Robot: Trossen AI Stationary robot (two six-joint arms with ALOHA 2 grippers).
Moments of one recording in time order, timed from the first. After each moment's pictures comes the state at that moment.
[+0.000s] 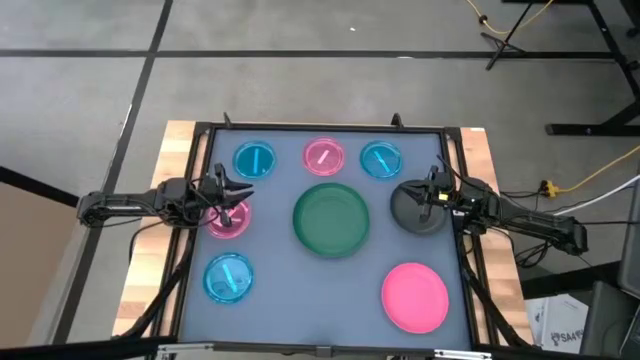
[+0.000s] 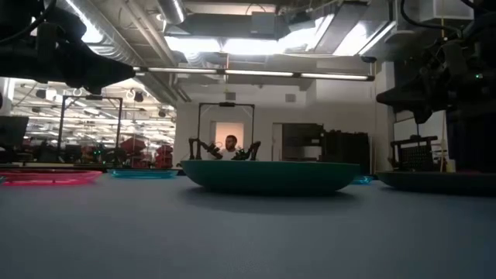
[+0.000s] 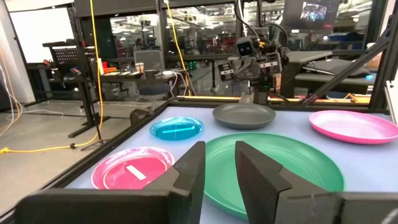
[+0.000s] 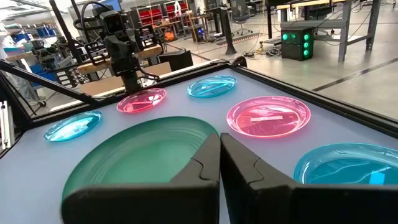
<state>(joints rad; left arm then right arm) 0.05 0.02 0.01 0.04 -0.22 0.03 -0.28 0.10 0.01 0.01 0.00 0.21</state>
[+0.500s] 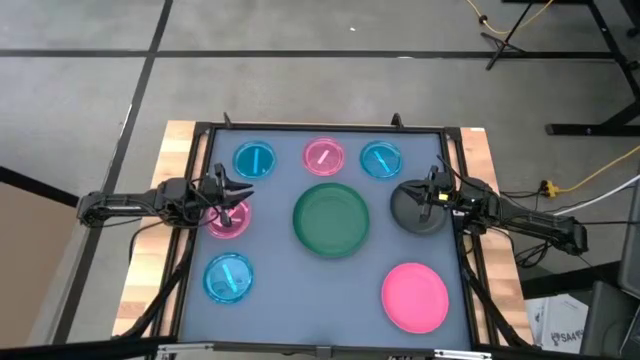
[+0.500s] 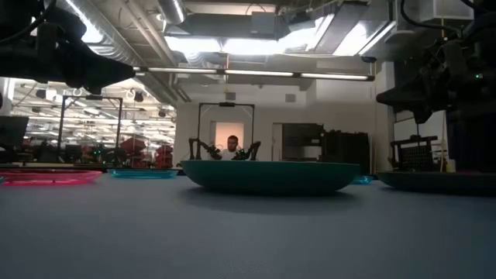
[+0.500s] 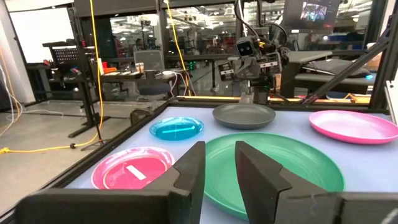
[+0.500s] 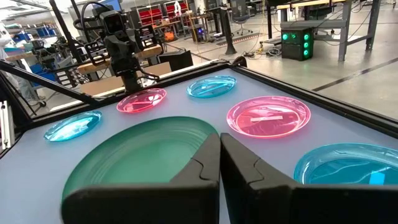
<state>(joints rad) 0.05 0.02 0.01 0.04 -0.22 0.03 -0.28 0.10 0.01 0.01 0.00 0.21</state>
